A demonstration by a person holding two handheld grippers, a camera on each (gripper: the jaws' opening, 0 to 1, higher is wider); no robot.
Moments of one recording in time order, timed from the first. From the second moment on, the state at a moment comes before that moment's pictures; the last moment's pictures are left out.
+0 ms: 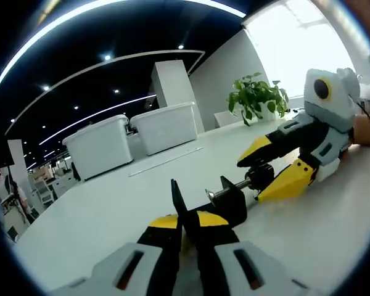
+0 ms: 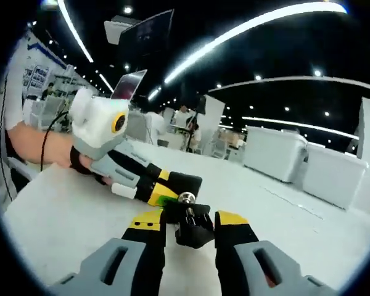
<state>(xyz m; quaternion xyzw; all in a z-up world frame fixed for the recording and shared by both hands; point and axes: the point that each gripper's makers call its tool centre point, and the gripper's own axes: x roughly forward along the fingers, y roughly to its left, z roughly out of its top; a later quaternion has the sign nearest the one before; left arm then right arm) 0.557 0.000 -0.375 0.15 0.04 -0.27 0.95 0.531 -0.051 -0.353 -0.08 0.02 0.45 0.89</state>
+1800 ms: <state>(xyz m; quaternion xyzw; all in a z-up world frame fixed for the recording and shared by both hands) 0.560 0.000 -0.374 0.15 0.04 -0.27 0.95 0.522 -0.050 -0.346 -0.23 -0.09 0.43 0.87</state>
